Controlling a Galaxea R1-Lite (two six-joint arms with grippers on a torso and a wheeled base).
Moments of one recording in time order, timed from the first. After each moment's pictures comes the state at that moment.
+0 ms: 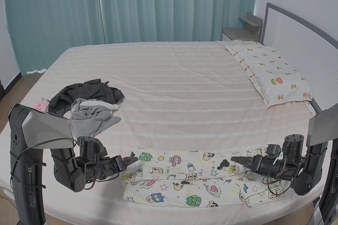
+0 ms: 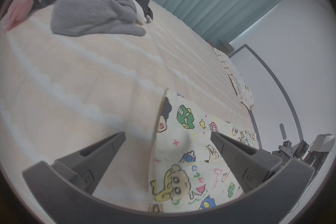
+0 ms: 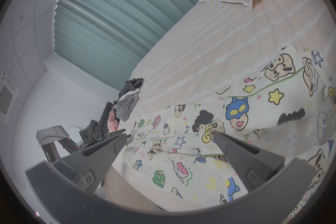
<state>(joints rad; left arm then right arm) -0.24 2.38 -0.55 -1.15 -0.28 -0.61 0.23 2.21 -0.15 -1.55 0.42 0.66</state>
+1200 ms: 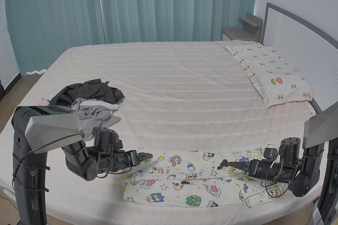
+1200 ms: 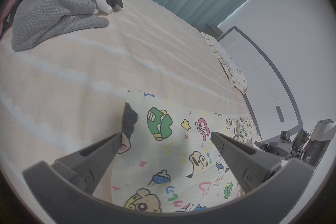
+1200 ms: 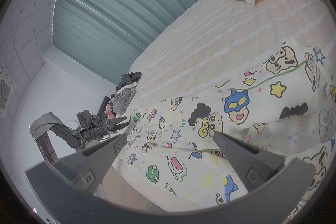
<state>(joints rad) -0.31 2.38 -0.75 -0.93 -0.32 -0.53 0.25 2.25 -0.15 -1.55 0.41 0.62</state>
